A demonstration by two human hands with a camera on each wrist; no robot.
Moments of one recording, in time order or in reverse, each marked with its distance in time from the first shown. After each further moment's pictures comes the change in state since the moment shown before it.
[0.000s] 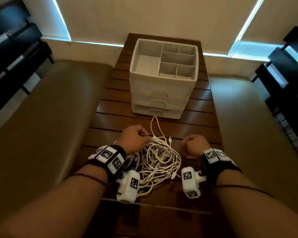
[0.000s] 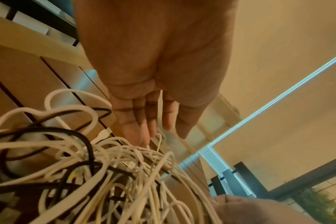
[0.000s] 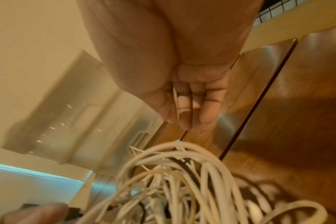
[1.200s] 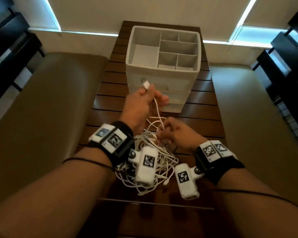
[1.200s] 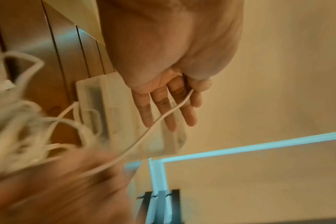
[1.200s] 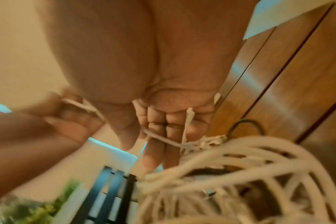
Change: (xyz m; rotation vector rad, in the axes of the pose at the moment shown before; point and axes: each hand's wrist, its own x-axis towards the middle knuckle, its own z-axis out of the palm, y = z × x) left_hand -0.001 0.100 -0.014 -0.739 0.000 0.139; right_hand -0.037 -0.061 0.017 0.197 -0.389 -0.368
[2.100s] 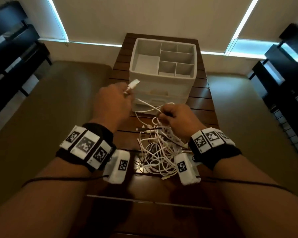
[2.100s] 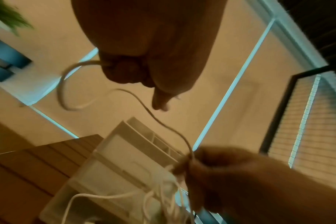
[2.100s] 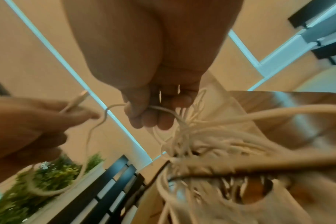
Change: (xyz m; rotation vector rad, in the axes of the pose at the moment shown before) left_hand -0.038 0.049 -0.042 1.236 0.362 0.456; right_hand -0.011 -0.056 -0.008 -0.610 0.213 -0.298
